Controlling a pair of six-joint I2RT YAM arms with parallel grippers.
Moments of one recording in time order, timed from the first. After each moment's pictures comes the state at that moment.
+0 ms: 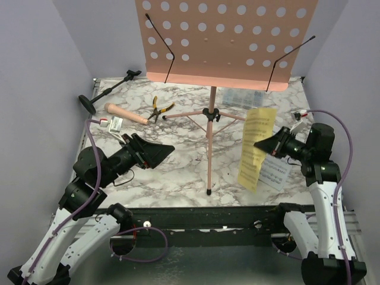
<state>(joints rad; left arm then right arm) -0.58 0.52 0.90 -0.39 0.26 -0.85 -0.15 0.76 0.80 -0.51 -0.74 0.50</state>
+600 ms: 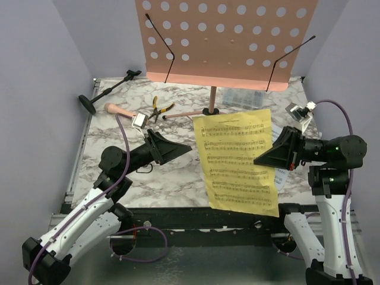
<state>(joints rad) -0.59 0.66 0.55 0.40 0.53 -1.28 -0.02 0.65 0.91 0.10 -1.47 1.13</state>
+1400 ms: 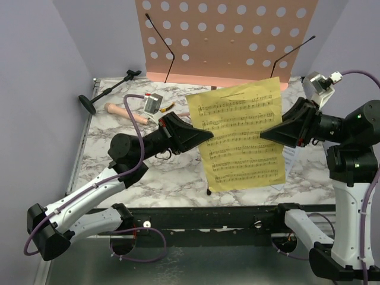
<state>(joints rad) -0.83 0.97 0.83 0.72 0.45 -1.10 -0.02 0.87 1.39 -0.30 -1.36 0.82</state>
